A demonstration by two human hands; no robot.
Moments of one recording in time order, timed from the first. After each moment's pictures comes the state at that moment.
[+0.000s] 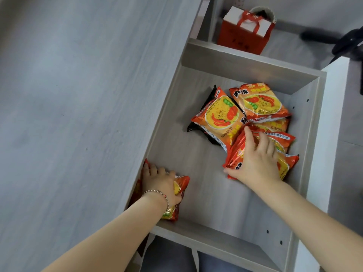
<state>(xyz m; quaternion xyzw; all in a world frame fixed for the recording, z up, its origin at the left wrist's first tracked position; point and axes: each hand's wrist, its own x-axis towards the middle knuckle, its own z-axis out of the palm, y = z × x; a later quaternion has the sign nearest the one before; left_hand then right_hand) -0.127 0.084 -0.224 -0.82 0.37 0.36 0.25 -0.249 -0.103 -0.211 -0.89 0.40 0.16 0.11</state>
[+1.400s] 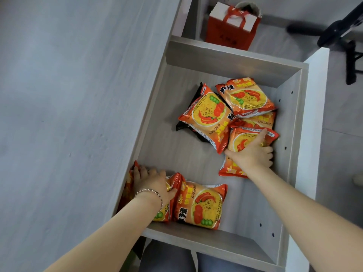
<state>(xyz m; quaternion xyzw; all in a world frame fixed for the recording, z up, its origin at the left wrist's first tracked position) -0.129 0.079 -0.229 -0.83 0.33 0.38 0.25 -0.244 -0.126 -0.245 -0.66 0.69 0.16 0.25</state>
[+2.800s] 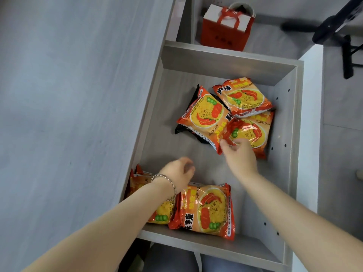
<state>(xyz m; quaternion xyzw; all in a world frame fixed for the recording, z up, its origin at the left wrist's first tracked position) -0.128 0.034 -0.222 -0.82 0.29 0.48 -0.13 -0.238 -0.098 -0.229 -0.65 0.61 -0.04 0.45</state>
